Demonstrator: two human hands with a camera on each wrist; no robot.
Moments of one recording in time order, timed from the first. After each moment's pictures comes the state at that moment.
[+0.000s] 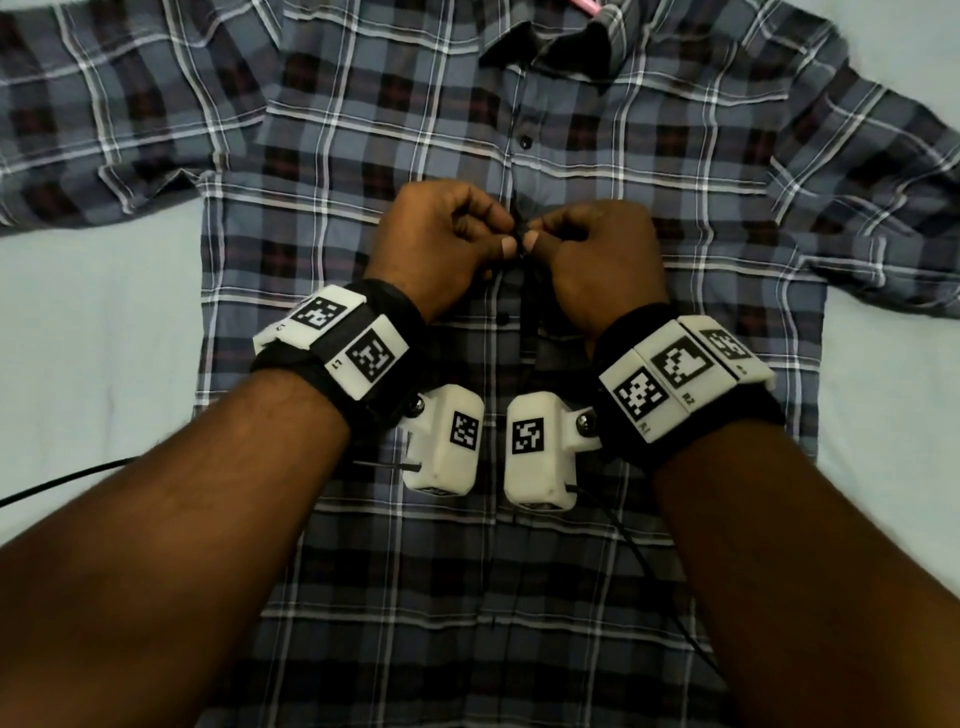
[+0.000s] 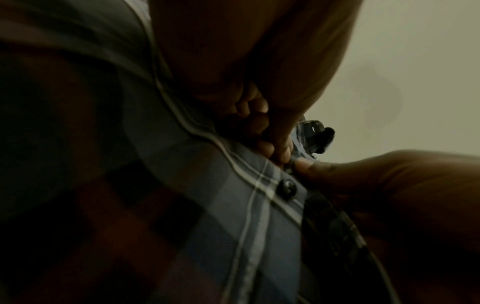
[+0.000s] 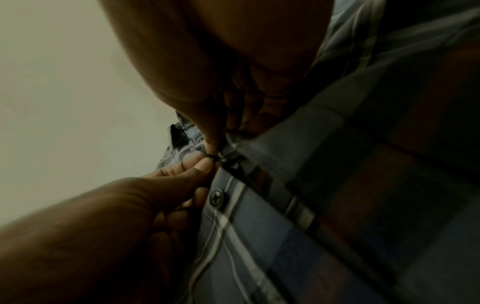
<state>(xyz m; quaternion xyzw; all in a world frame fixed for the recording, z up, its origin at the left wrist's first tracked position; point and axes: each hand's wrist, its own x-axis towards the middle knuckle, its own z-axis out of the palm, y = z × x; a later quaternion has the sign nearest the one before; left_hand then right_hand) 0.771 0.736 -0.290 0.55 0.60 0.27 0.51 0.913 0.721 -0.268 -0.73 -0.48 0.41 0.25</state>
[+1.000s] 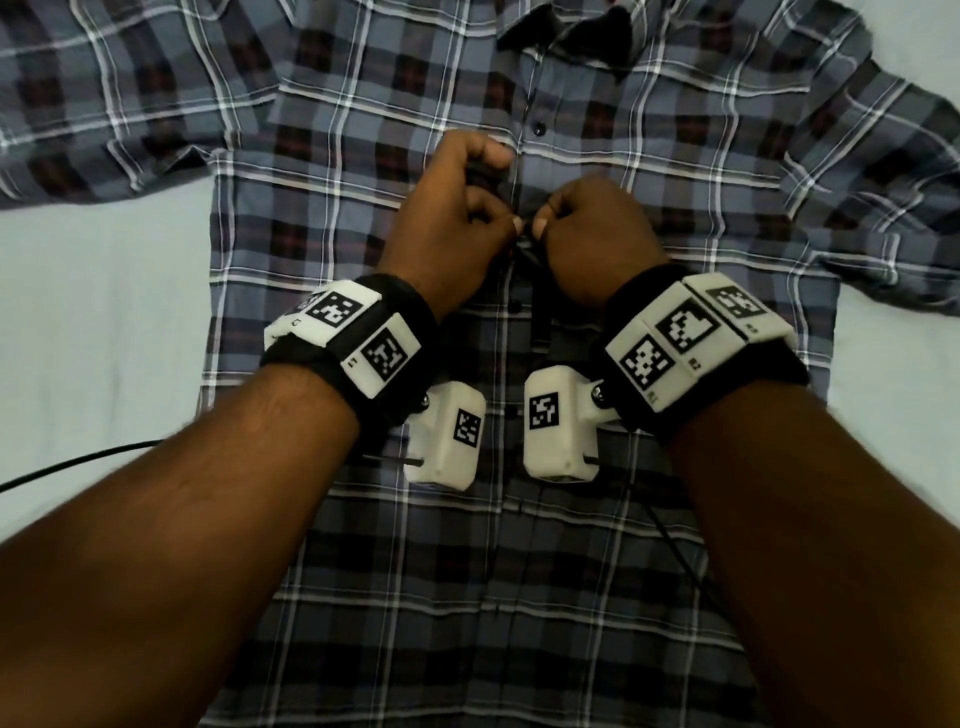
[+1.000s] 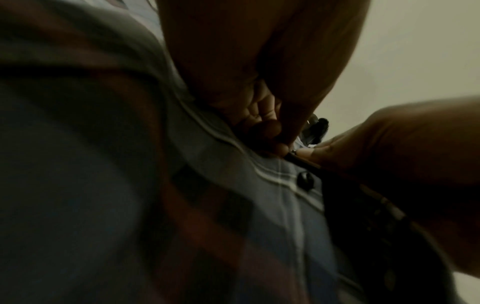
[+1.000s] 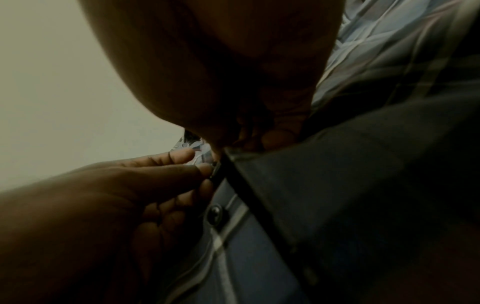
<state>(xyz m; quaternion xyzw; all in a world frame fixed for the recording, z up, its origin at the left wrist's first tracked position) 0.770 0.732 -0.299 0.56 0.57 0.33 0.51 0.912 0.742 -0.268 -0.72 -0.58 0.38 0.08</state>
